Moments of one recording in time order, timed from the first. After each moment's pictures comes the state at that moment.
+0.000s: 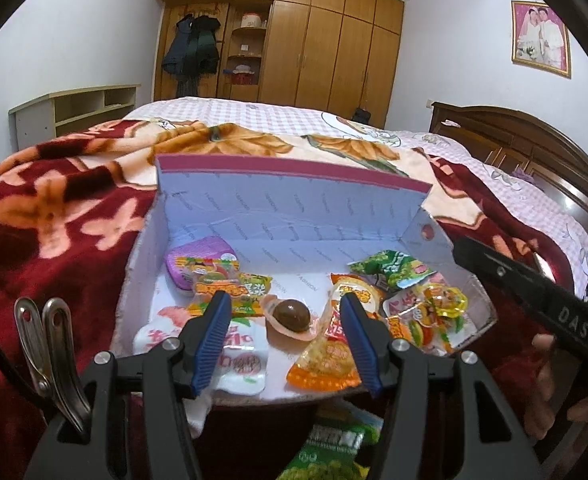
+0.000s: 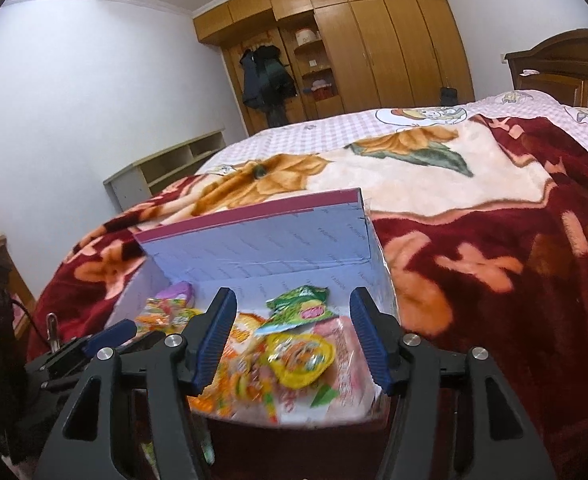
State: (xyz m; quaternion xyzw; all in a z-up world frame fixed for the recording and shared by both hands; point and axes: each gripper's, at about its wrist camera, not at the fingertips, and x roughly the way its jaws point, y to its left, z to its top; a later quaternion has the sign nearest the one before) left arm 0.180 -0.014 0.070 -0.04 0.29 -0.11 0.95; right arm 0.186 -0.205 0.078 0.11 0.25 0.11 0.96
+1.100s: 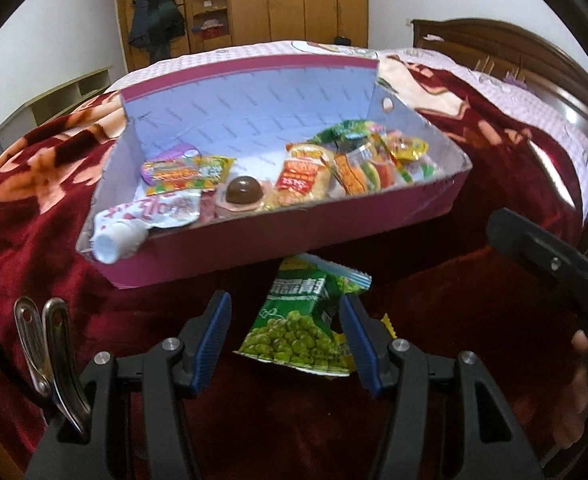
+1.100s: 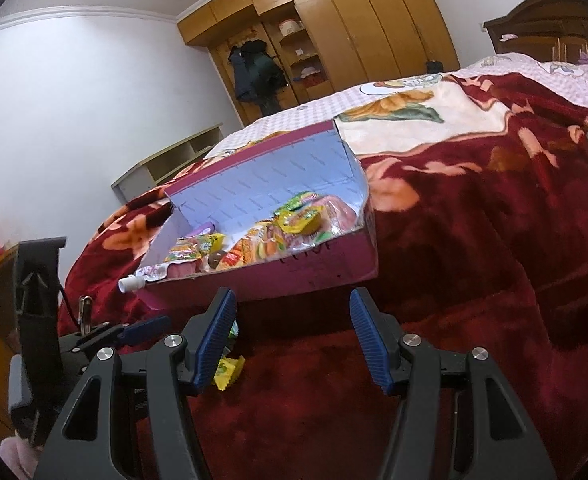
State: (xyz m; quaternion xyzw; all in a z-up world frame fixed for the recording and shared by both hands) left arm 0.128 -0.057 0.025 0.08 0.39 -0.12 0.91; right arm 0.095 -0.216 0.040 0.17 0.27 0.11 0.94
